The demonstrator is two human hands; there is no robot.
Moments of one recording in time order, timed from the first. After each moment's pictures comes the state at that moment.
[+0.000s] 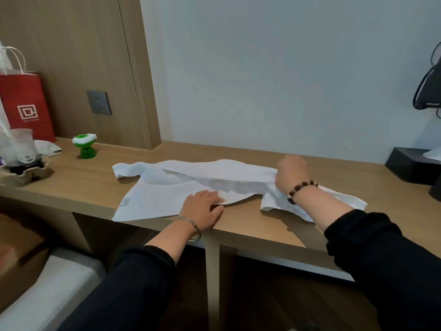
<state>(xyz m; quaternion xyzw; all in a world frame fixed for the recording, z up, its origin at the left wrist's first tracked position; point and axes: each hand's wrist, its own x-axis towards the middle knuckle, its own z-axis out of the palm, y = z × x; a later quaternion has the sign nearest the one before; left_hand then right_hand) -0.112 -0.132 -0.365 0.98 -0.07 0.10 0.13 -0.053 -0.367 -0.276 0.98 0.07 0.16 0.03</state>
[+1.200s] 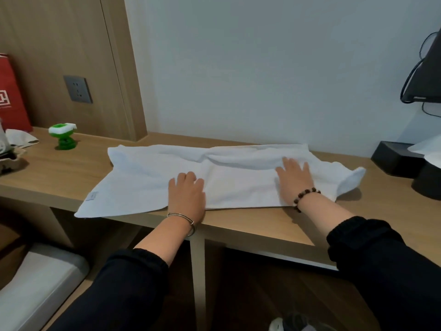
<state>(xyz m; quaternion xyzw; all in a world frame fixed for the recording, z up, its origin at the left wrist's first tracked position) -0.119 -0.158 -0.351 0.97 0.03 0.23 -0.05 -0.043 -0.416 -0.316 0.99 0.09 0.07 0.12</state>
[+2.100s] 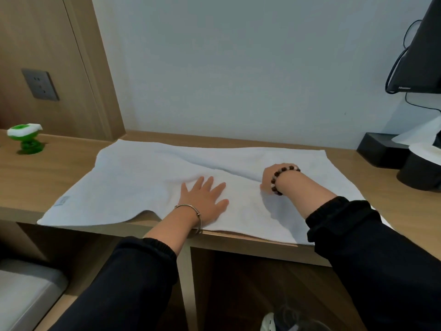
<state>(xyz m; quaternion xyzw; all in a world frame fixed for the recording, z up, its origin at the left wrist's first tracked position) -0.078 -0.196 -0.362 0.99 -0.10 -0.02 0.02 -0.036 -0.395 -0.284 0.98 0.06 -0.05 0.16</state>
